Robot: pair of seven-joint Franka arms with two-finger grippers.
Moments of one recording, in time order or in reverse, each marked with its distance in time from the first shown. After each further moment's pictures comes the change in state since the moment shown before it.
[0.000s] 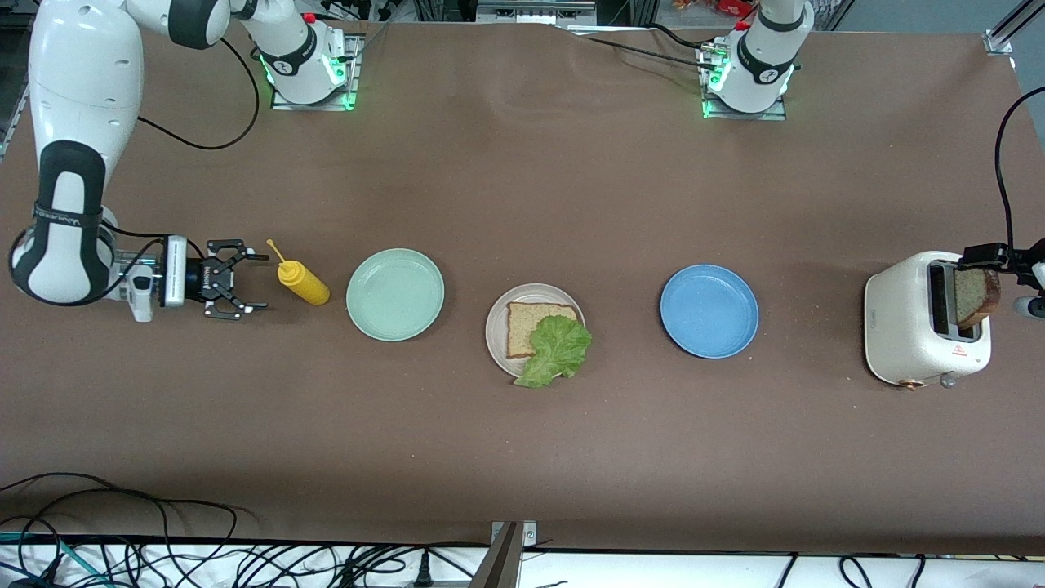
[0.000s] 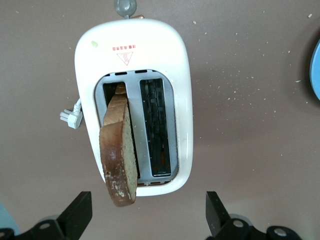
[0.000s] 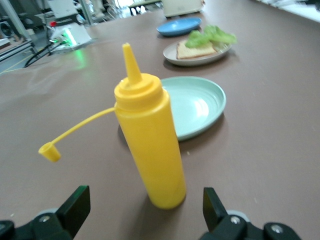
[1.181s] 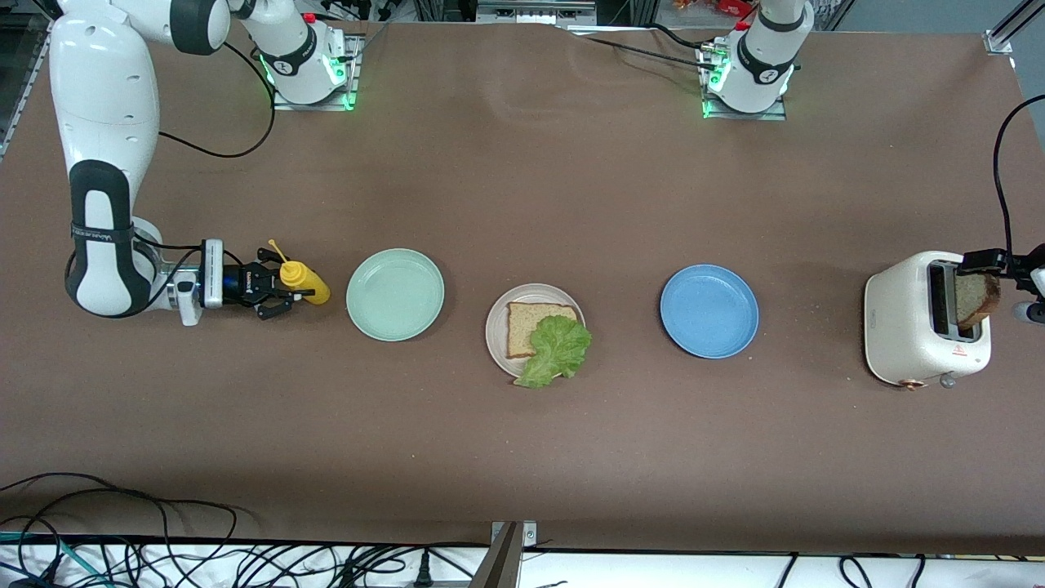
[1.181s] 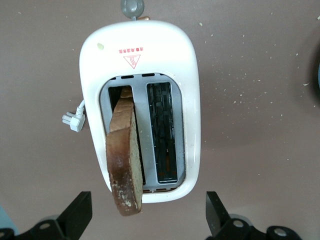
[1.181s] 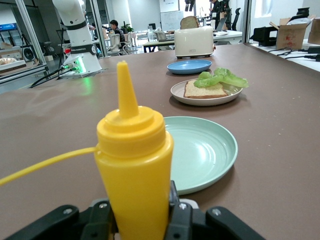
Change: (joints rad) left arm 0.010 0.019 0.000 0.005 0.000 0.022 0.002; right arm -0.059 0.021 0.153 0.010 0.080 -0.018 -0.032
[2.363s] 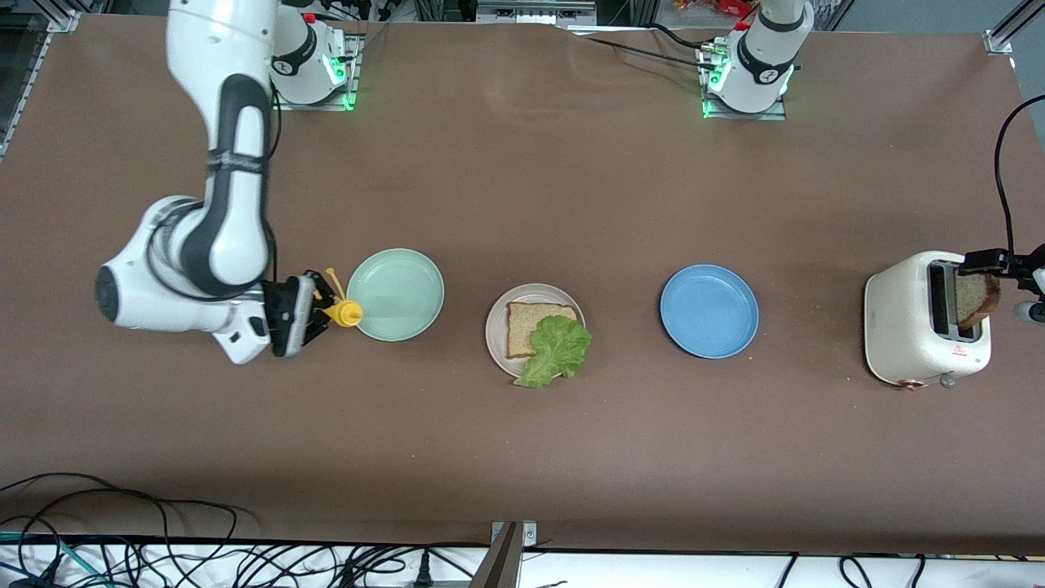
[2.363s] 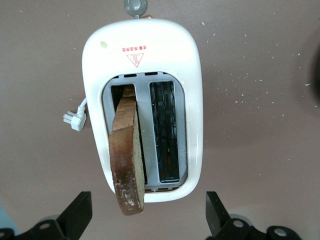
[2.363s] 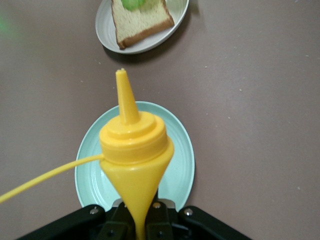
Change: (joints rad) left arm 0.007 0.002 -0.001 0.001 0.000 0.001 0.000; right arm 0.749 -0.026 -0.475 0.182 -0.247 0.320 0.952
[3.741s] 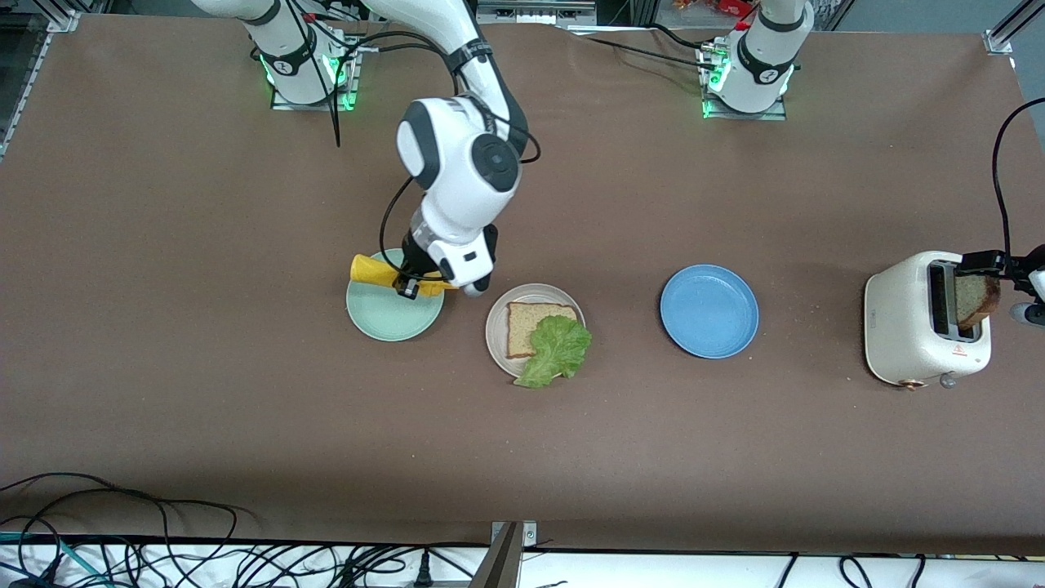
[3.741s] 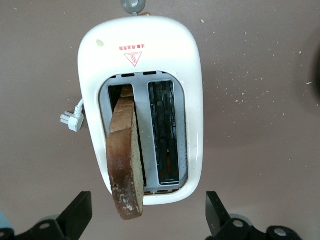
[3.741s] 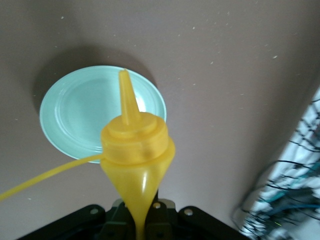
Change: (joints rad) left arm 0.004 0.011 -0.004 0.001 0.000 0.001 0.004; right arm 0.454 0.079 0.026 0.235 -1.037 0.091 0.730
